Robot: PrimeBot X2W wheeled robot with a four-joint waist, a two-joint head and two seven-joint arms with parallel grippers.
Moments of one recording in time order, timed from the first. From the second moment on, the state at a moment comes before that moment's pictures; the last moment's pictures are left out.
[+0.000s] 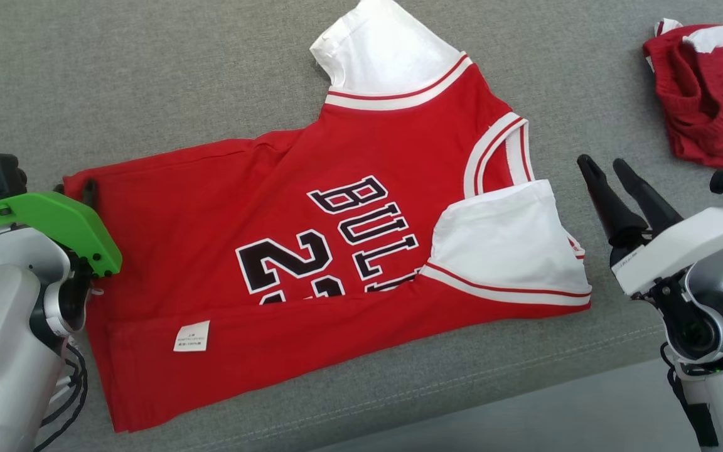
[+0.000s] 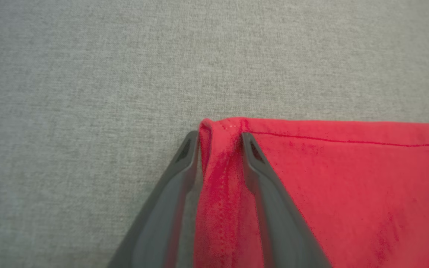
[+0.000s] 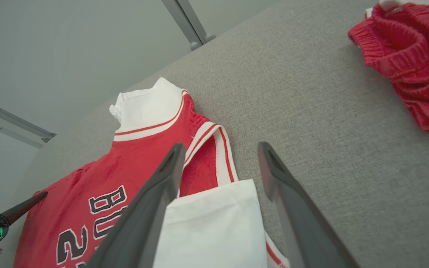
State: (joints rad) left arm -0.66 0.52 -0.54 0.53 -0.92 0.25 0.18; right arm -0.28 -0.22 0.03 0.00 0.75 0.13 0.25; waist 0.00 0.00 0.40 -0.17
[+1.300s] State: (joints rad) left arm -0.74 0.24 -0.66 0.35 -0.88 0.18 0.01; right arm -1.22 -0.31 0.15 0.83 0.35 0.13 0.57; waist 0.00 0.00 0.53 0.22
